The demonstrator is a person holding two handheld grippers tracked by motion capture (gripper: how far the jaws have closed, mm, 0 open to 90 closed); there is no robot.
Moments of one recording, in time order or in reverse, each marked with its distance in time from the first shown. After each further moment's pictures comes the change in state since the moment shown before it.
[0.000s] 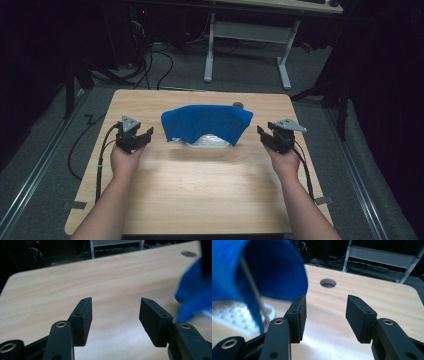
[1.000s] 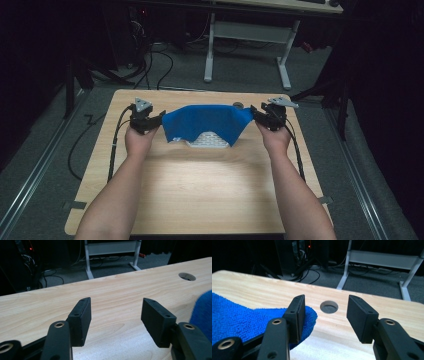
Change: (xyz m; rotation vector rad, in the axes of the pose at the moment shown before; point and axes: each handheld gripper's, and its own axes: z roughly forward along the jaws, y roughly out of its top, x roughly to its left) left arm 0.002 0.056 0.059 -0.071 -0.022 -0.038; right arm -0.009 0.057 0.054 -0.041 0.006 0.086
